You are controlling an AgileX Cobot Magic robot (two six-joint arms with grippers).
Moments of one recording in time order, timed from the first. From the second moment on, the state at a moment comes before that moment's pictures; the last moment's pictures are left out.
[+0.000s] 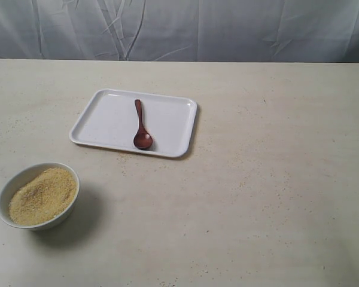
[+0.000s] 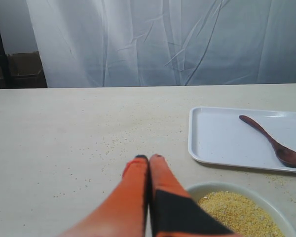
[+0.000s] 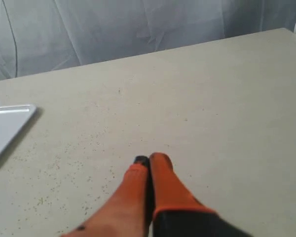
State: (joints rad) left arm -0.05 0.01 0.00 0.00 0.23 0.01; right arm -0.03 0.00 0.00 0.13 0.37 0.00
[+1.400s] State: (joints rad) left arm -0.05 0.01 0.00 0.00 0.23 0.01; right arm -0.03 0.00 0.00 0.02 0.37 0.00
